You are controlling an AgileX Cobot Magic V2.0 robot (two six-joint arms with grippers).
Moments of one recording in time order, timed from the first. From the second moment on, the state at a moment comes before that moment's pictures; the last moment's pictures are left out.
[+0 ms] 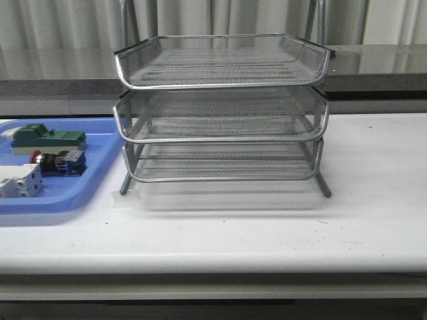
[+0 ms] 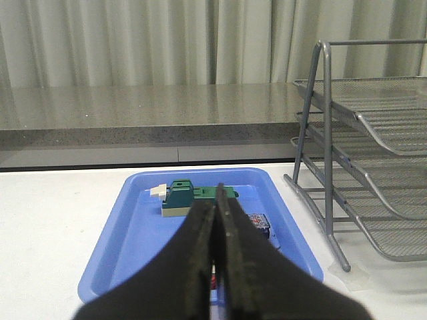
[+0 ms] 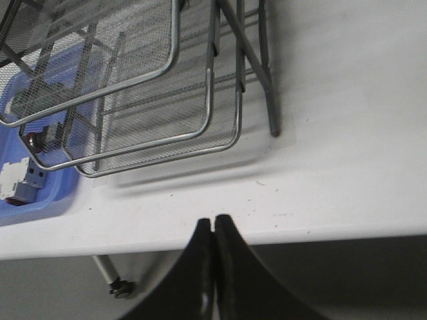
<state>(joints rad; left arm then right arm) -0.07 -0.01 0.00 0.11 0.03 -0.12 0.05 0.77 -0.59 0.56 0.57 -0.02</state>
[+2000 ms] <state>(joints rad) -0.07 -0.01 0.00 0.11 0.03 -0.12 0.13 1.73 -0.83 1.74 0.57 -0.94</state>
